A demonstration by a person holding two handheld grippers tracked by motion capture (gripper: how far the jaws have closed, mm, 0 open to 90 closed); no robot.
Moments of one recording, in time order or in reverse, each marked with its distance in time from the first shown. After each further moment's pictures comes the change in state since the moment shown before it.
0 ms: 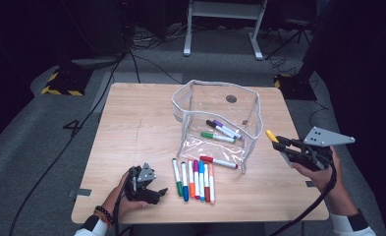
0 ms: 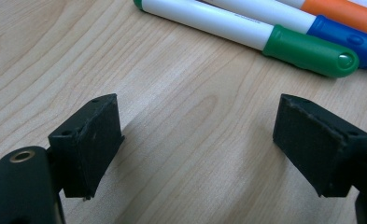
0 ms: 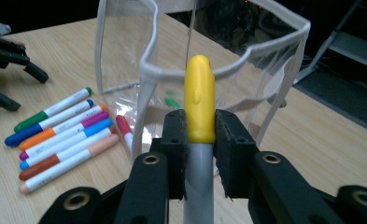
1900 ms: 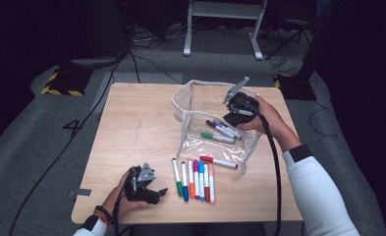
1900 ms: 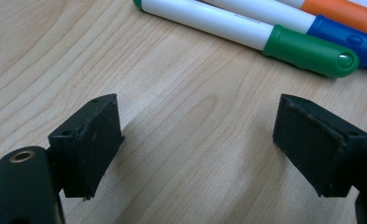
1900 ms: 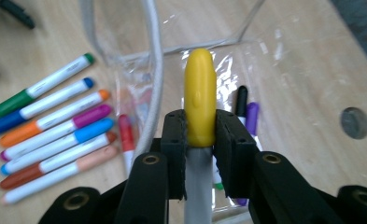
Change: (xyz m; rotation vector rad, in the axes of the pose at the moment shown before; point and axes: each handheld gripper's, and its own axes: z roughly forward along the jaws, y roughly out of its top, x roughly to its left) left arm 0.000 0.000 0.000 0.000 0.000 0.001; right arm 0.003 0.116 0.174 0.548 0.257 -0.213
